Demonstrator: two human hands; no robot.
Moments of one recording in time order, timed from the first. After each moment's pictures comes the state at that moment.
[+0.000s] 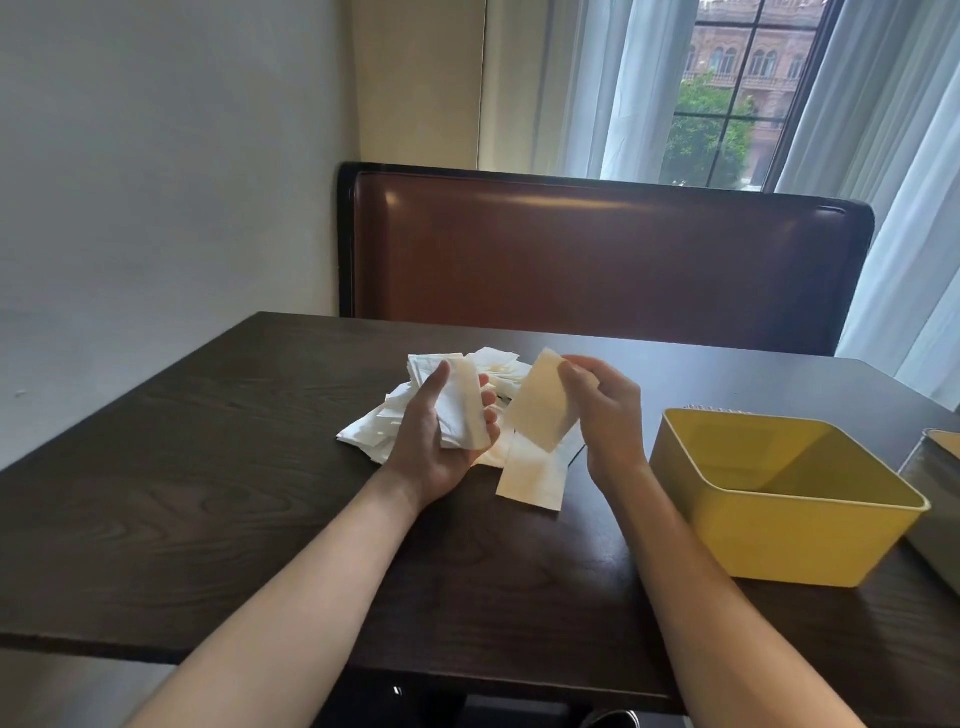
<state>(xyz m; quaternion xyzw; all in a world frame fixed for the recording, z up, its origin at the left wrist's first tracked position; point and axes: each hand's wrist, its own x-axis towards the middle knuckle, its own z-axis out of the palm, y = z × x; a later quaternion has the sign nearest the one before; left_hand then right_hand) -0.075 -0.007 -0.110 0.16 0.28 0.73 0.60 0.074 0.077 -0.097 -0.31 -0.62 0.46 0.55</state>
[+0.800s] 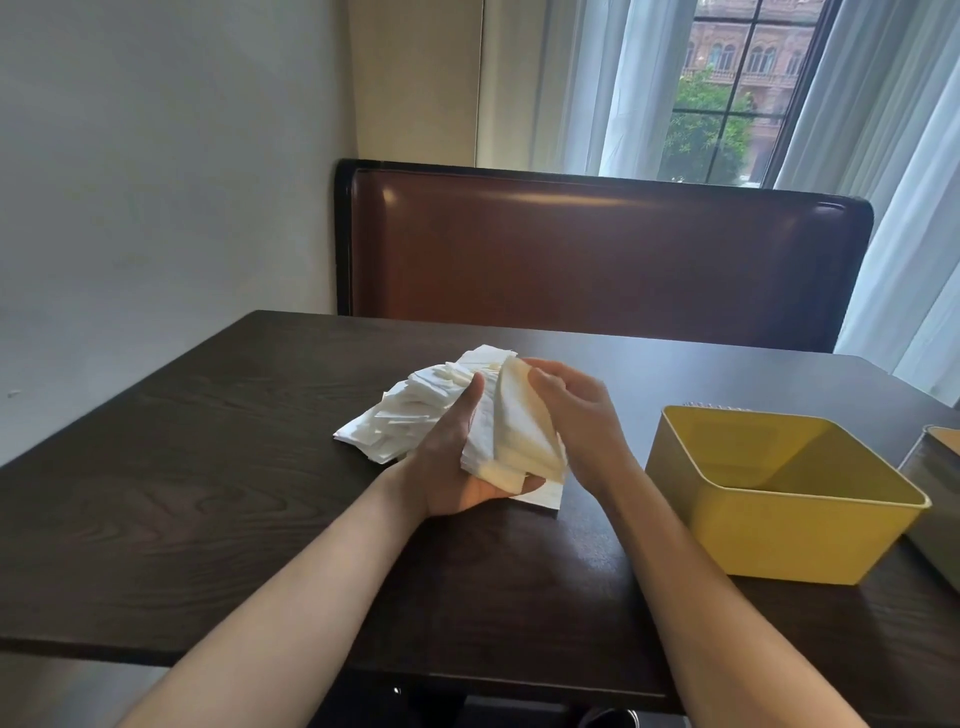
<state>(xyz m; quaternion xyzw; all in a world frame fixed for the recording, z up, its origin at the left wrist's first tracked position) -0.060 -0.014 -0.114 0.28 0.31 0.58 0.70 0.070 0.060 -0.090 -0.24 -0.64 0.57 0.45</state>
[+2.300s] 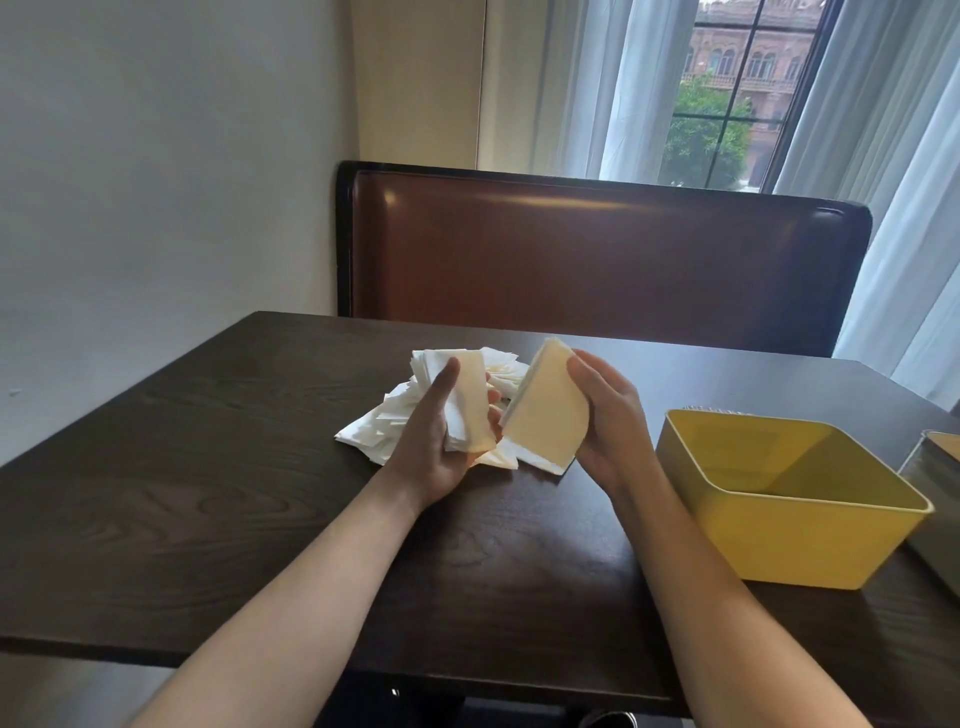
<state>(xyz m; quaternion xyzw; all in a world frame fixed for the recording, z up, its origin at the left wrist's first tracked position) -0.076 -0.006 -0.113 0.24 0.31 0.72 0.57 0.084 0.069 -0.087 -0.16 -0.52 0.70 0.46</state>
